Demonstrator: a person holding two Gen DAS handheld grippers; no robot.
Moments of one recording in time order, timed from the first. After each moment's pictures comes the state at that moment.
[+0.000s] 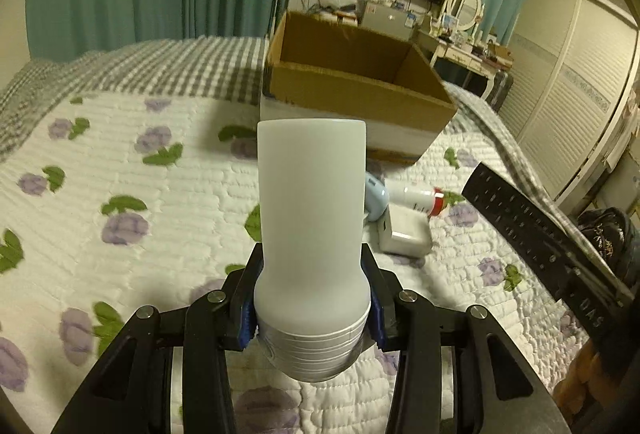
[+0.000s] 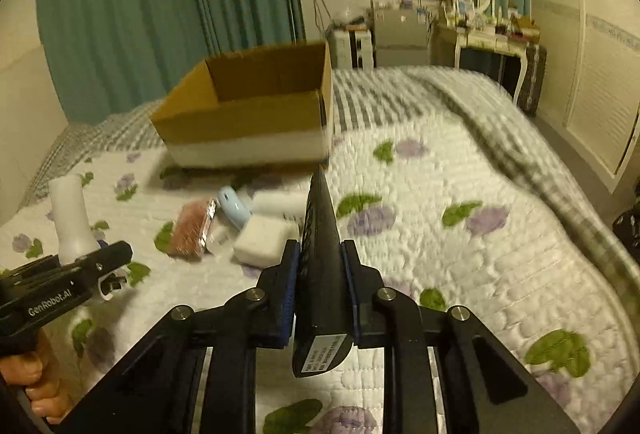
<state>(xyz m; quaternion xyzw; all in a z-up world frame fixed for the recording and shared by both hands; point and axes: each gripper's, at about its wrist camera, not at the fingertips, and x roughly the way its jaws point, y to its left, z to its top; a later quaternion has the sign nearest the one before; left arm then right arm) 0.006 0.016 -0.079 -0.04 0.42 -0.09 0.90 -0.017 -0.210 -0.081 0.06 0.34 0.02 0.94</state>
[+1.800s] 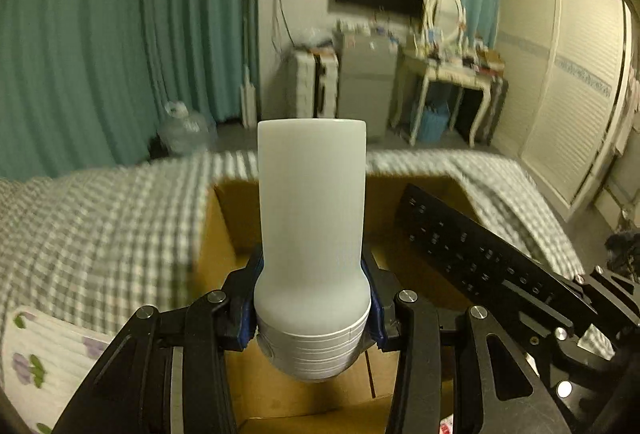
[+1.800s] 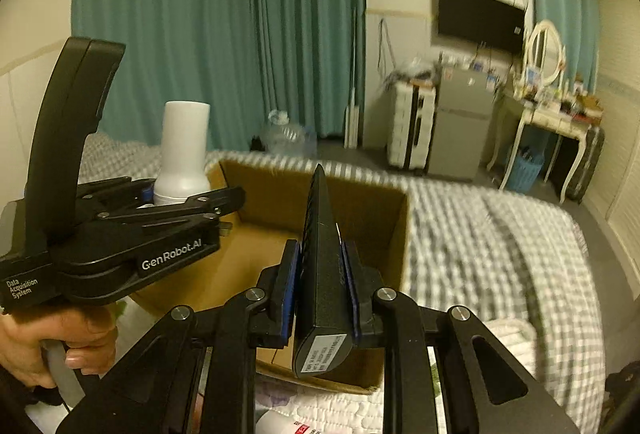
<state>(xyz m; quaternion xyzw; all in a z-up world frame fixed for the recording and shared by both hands) 0.272 -0.054 -0.046 0.03 0.36 -0.11 0.93 0.226 -0.183 -0.034 -0.02 0.30 0.12 0.95</state>
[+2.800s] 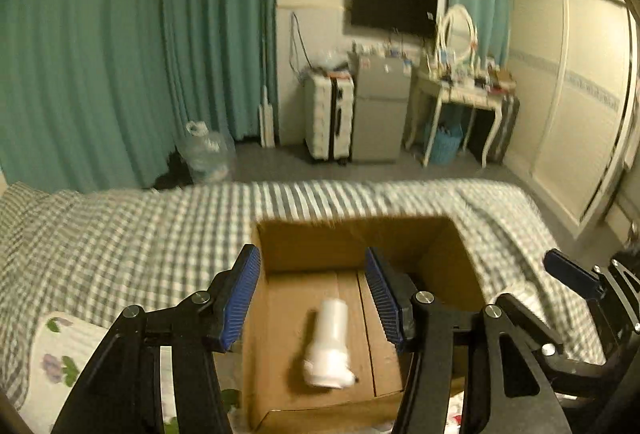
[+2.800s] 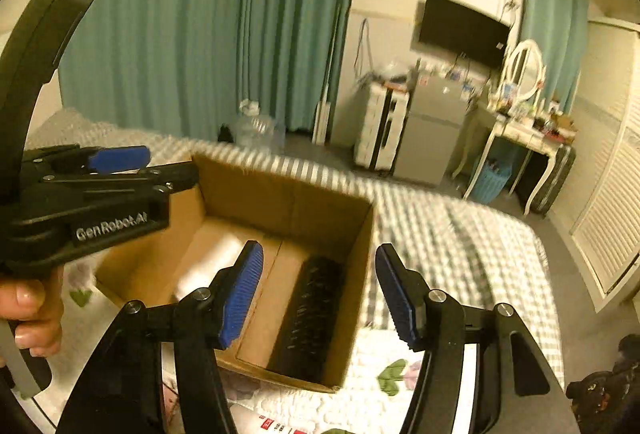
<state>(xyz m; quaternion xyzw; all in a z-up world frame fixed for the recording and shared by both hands) 0.235 -0.036 0.030 0.02 0.30 -0.07 0.95 0.203 -0.183 -0.007 -0.07 0.28 0.05 0.96</state>
